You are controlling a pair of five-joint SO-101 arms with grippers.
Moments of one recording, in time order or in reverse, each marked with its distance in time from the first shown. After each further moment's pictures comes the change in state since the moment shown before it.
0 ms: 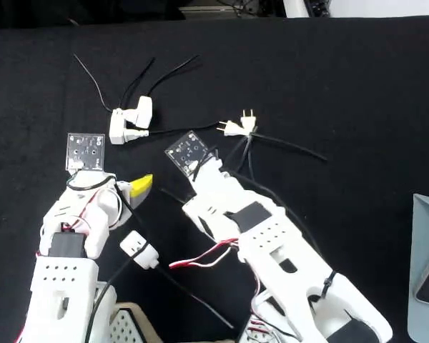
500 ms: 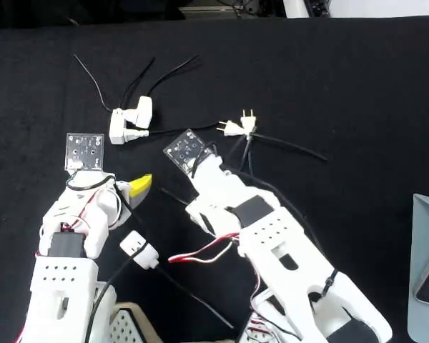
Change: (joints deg) left arm -0.3 0.0 0.0 0.0 0.0; right arm 0.8 0.0 -4.9 9.1 1.9
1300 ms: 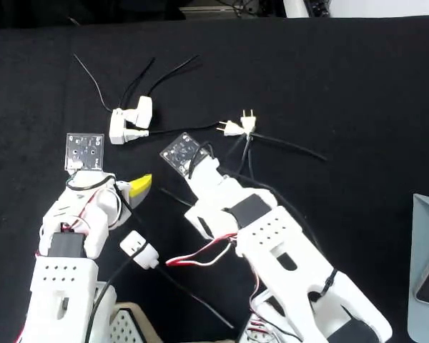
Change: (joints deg) left arm 0.0 0.0 0.0 0.0 0.0; right arm -1.8 0.0 -2.1 7.3 -1.2
